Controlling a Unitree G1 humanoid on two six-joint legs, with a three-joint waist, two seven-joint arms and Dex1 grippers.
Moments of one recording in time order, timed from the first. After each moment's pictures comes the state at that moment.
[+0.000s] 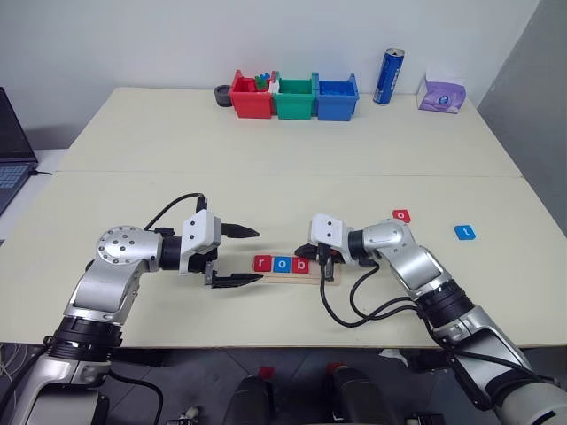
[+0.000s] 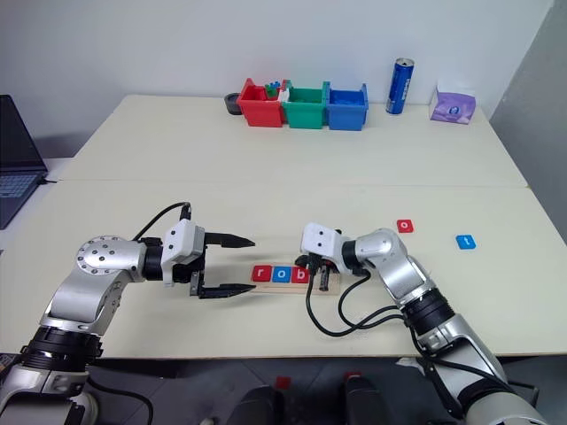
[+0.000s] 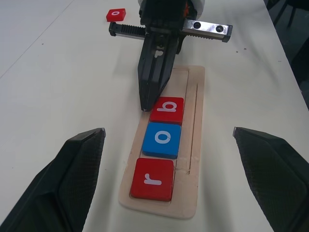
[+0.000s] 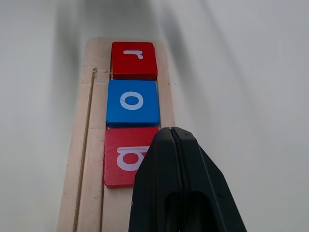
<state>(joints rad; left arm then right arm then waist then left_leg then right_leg) -0.38 0.76 -0.05 0.05 -0.33 0.10 -1.32 -0.68 -0.34 0.42 0.22 -0.06 0.25 1.05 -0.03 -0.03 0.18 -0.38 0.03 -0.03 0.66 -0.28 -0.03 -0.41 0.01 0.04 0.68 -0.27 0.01</state>
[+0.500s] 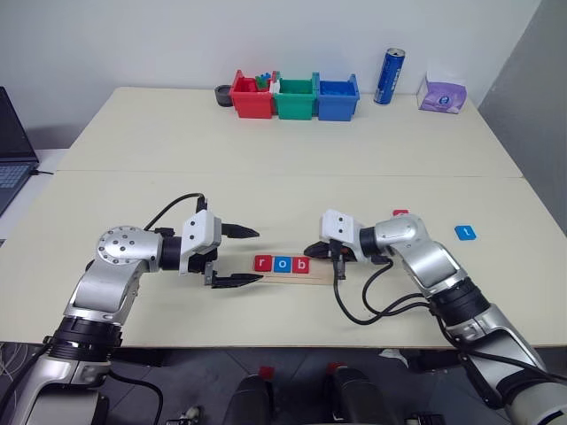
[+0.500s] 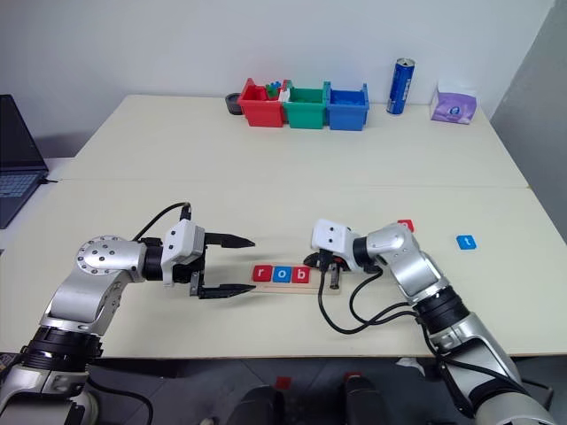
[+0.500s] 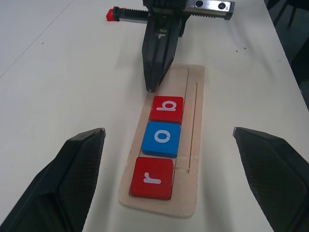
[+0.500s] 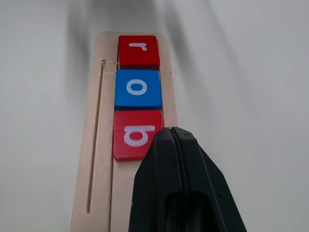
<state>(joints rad) -0.38 0.76 -0.05 0.05 -0.33 0.10 -1.32 -0.68 -0.44 0.39 0.14 -0.01 0.33 1.12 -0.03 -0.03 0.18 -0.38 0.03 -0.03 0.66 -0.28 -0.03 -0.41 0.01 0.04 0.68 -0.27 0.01</state>
